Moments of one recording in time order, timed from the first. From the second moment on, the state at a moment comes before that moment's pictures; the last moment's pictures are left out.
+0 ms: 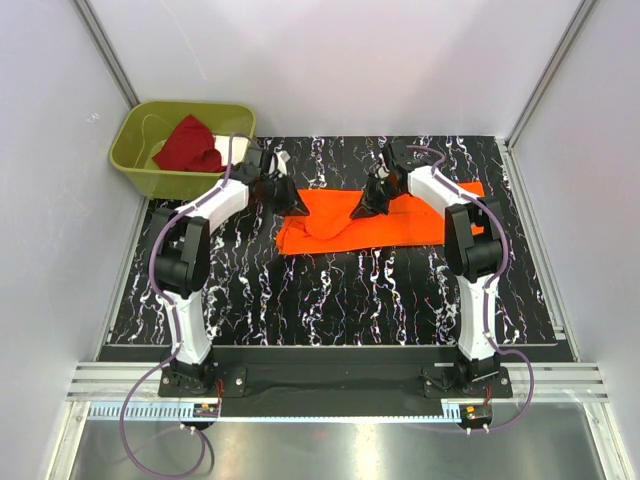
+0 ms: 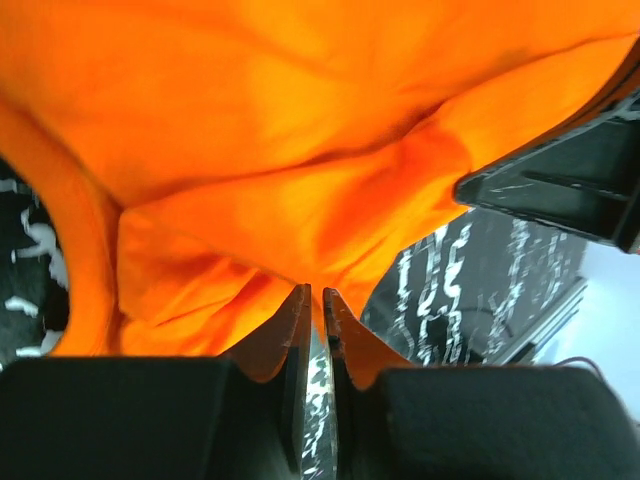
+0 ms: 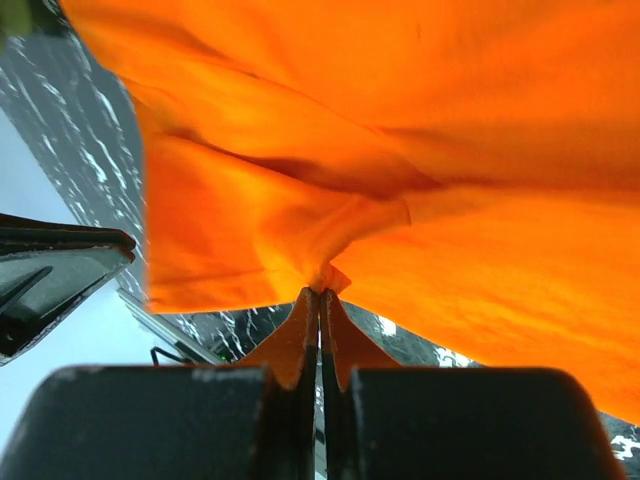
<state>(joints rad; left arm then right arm) -0.29 1.97 1.45 -0.41 0.52 -0.54 0.31 2.17 1.70 -0.63 -0.51 0.65</state>
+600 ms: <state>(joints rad) -0.24 2.07 1.53 -0.39 0.55 -0.58 0.25 2.32 1.87 -0.63 -0.56 0.72</state>
